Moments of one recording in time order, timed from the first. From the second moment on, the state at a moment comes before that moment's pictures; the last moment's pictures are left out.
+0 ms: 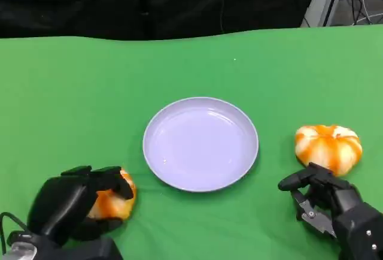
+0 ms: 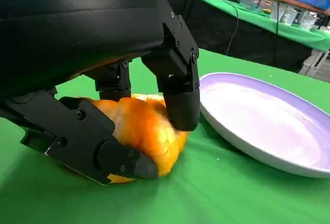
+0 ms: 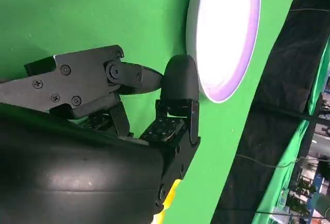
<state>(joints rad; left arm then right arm) -0.08 0.38 -0.27 0.49 0.63 -0.47 0.37 -0.18 -0.05 0.03 0.88 -0.15 -0.71 -0.08</state>
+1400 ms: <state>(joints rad) -0.01 0.39 -0.15 0.08 0.60 -0.44 0.27 -0.18 -0.04 0.03 0.90 -0.15 -0.72 -0.09</state>
